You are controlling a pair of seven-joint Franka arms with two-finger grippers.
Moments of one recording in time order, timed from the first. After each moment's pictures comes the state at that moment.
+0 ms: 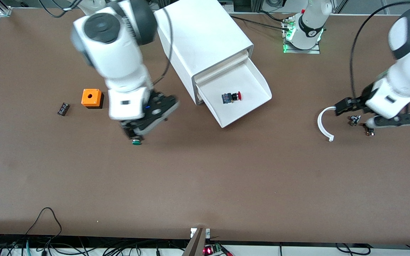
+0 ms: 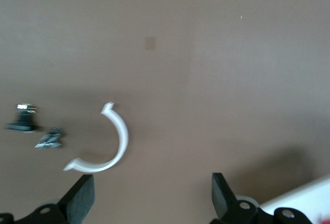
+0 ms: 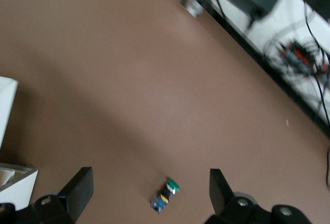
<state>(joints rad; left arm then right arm) 0.10 0.11 -0.22 -1.82 0.00 1.93 -0.31 0.24 0.49 0.34 -1.18 -0.26 1.81 -0.08</state>
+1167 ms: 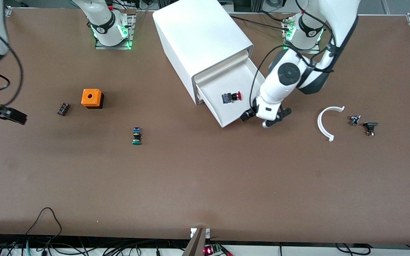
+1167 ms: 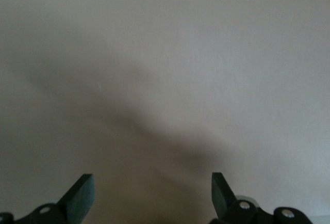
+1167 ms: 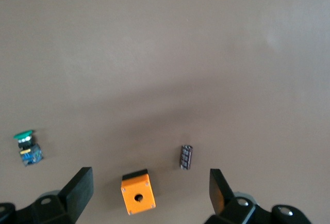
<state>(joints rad) -0.09 0.33 -0.48 -2.13 0.00 2.48 -1.18 -0.14 0.22 0.07 -1.44 -0.17 1.64 0.17</state>
